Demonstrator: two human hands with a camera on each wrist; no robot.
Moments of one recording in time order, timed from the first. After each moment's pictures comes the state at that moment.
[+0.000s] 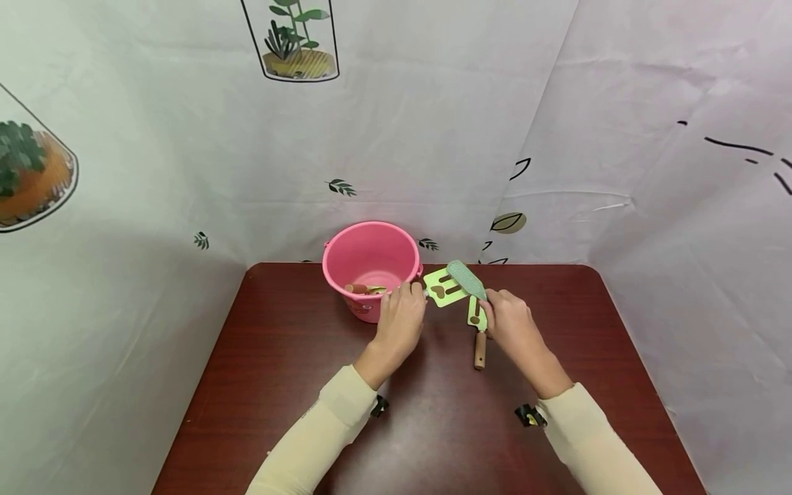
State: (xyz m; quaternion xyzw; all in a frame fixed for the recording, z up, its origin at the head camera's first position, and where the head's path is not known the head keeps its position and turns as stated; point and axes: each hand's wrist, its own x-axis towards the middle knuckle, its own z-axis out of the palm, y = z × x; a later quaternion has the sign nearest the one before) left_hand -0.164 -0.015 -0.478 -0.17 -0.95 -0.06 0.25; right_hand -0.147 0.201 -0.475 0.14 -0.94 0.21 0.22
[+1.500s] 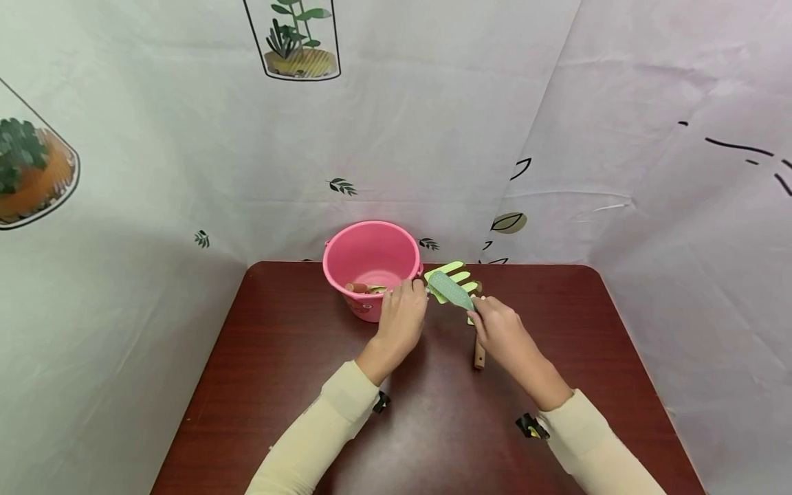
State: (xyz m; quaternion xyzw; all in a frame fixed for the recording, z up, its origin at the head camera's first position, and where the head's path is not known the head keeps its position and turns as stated) left_hand -0.167 -0.012 -0.477 -0.17 -0.94 -0.05 0.28; right_hand -0.132 0.187 -0.468 0.21 -0.93 0.20 0.21
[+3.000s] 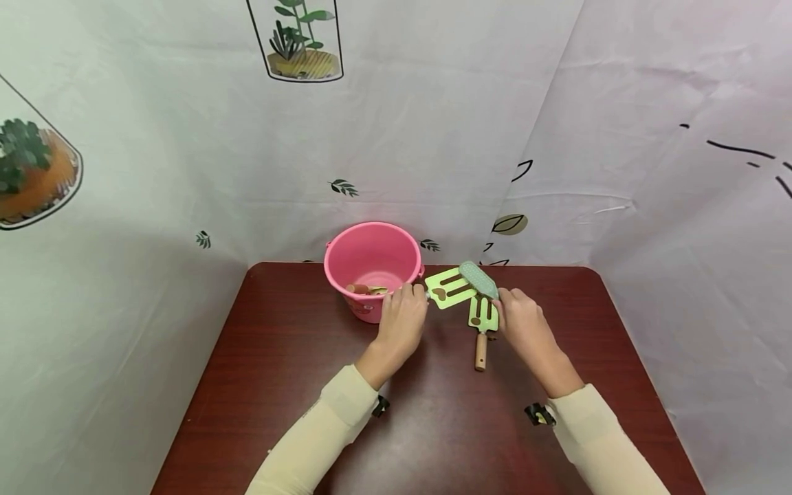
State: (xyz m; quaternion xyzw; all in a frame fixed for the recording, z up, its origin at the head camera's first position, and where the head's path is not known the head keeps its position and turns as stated) left_hand -0.164 -0.015 -0.480 -0.17 -0.94 -0.02 0.29; right_hand -0.149 0.218 -0.475 0.12 -0.96 0.17 0.20
